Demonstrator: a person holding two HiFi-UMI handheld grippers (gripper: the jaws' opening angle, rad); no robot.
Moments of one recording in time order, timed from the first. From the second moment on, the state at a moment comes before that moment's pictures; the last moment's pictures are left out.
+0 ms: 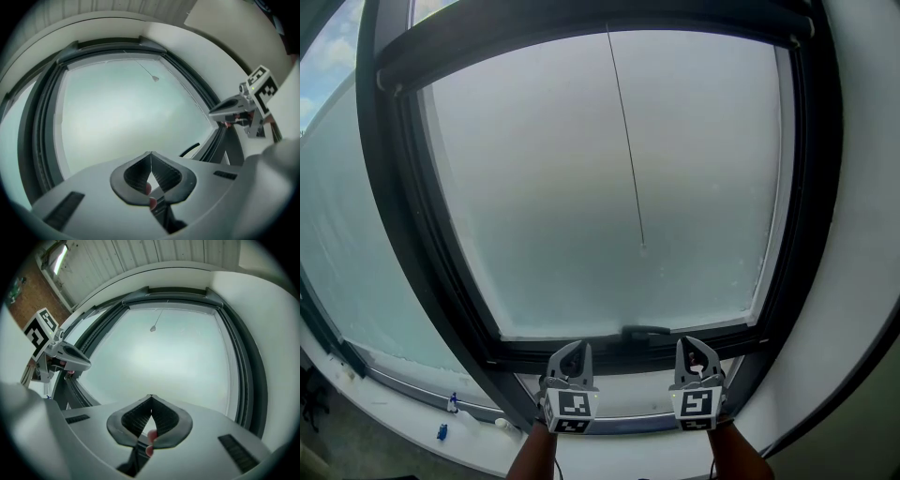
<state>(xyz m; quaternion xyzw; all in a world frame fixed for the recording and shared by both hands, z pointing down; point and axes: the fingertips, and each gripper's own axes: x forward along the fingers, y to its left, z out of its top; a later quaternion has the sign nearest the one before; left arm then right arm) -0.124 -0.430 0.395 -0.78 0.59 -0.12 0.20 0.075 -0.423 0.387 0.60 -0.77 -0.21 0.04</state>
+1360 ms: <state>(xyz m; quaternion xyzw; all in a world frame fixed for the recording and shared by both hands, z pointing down) -0.171 -0.464 -0.030 -0.48 0.64 -0.25 0.55 0.051 -0.444 -0.002 0.57 -0.52 -0.62 0.17</state>
